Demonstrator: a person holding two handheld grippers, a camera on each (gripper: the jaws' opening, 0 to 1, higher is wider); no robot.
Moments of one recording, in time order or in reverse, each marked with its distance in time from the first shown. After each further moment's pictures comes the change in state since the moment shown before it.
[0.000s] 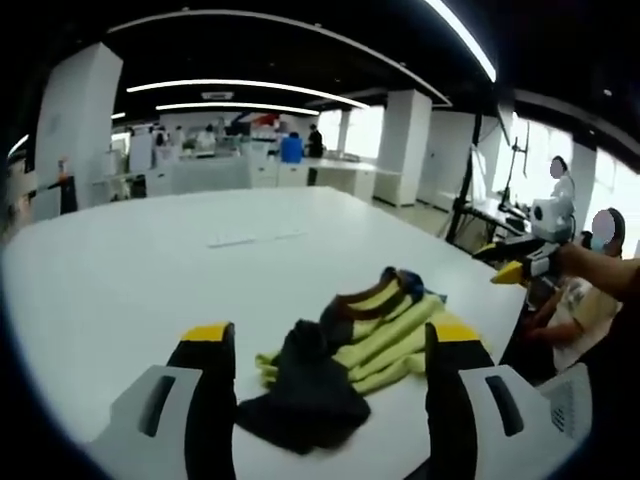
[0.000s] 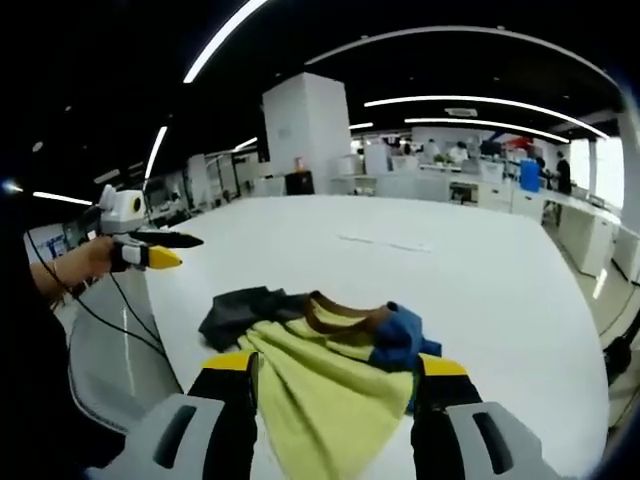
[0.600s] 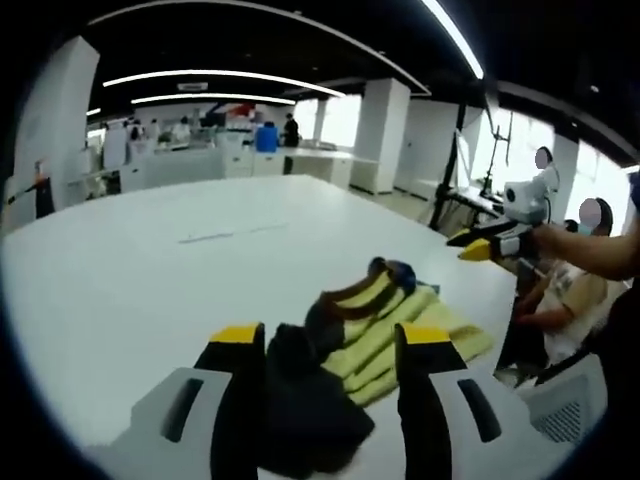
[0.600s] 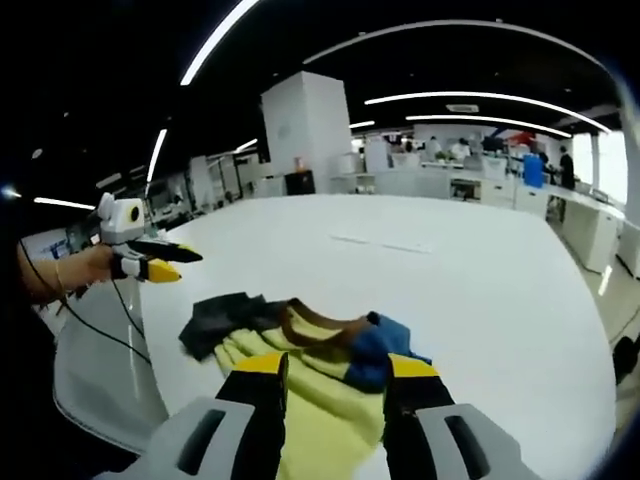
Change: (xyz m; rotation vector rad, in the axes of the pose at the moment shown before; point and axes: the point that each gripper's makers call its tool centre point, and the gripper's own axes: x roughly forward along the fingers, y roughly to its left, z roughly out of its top) left arm 0.049 -0.004 -0.011 0.037 0.050 -0.097; right arm 0.032 -0.042 0.005 0.022 -0.003 0.015
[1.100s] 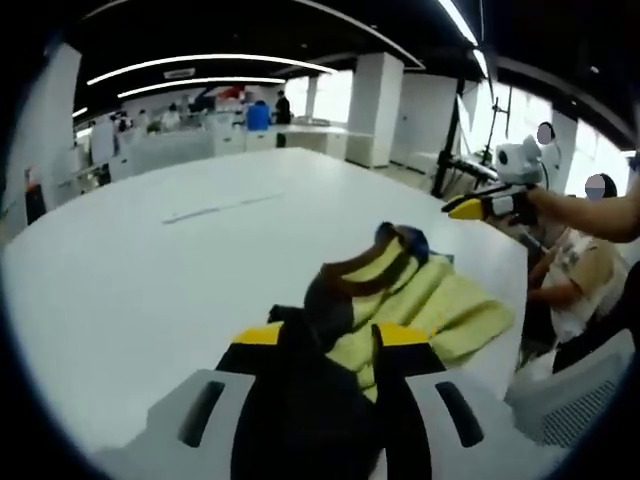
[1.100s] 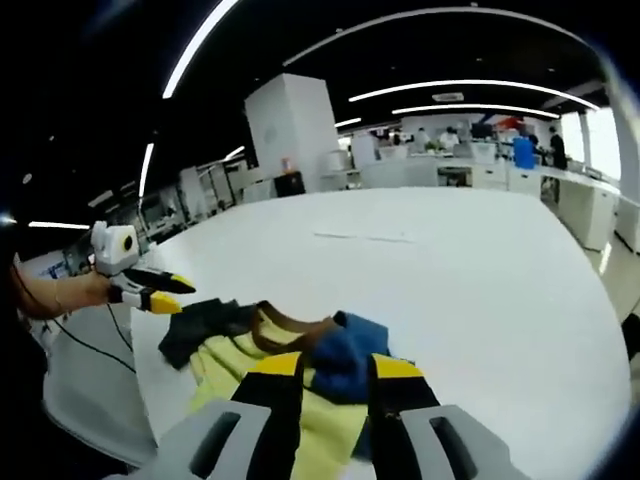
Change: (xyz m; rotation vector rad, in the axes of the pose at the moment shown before) left arm 0.044 0.010 -0.038 0.032 0.114 -0.015; right arm 0.027 -0.037 -0.010 0.066 0.018 -0.006
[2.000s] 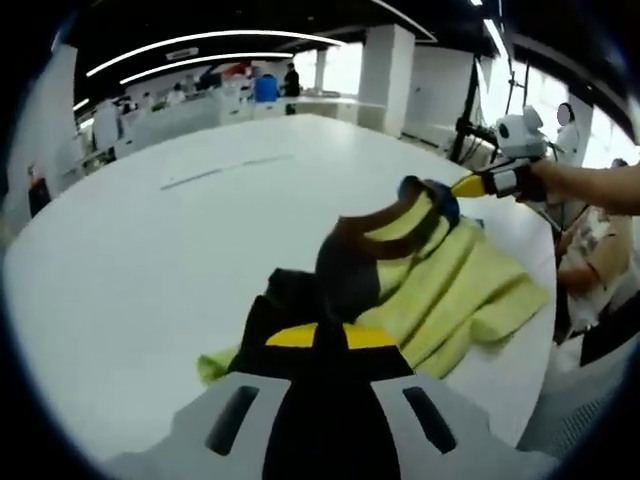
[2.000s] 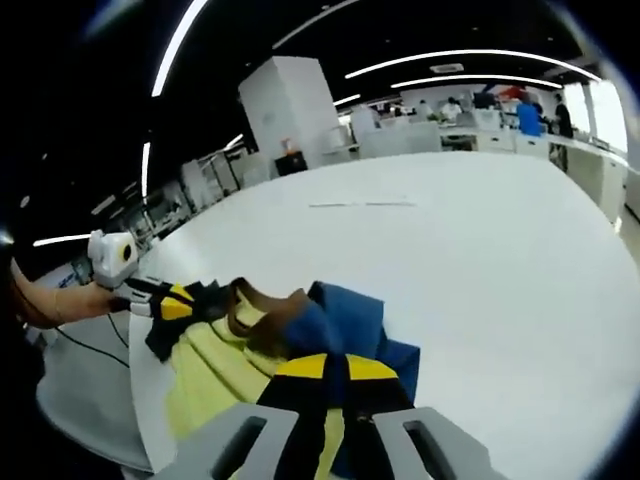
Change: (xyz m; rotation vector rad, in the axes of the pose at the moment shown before) left arm 0.032 0.012 -0.035 -0.006 0.108 0.069; right arm 0.040 -0.017 -0.029 0.088 0.083 0.063
